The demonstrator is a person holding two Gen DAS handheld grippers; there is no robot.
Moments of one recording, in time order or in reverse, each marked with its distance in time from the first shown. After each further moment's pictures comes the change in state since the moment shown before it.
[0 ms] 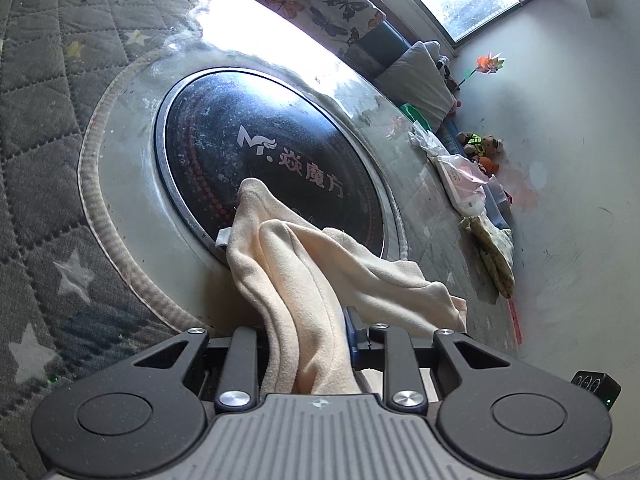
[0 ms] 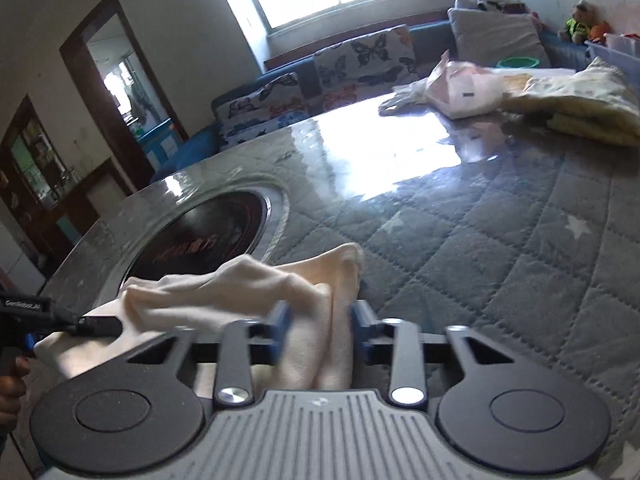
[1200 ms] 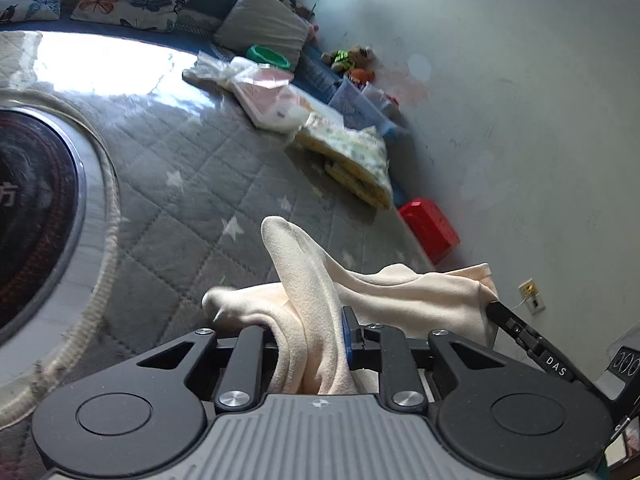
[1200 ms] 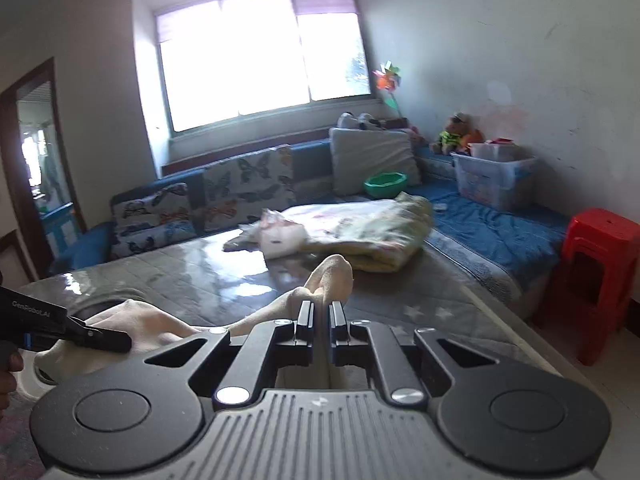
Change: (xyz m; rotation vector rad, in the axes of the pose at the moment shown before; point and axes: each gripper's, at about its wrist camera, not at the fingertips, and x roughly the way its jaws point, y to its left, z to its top) left arm 0.106 -0.192 -0.043 0.398 0.159 -0.203; right arm -0.174 -0.074 -0.008 0.004 -0.340 -0.410
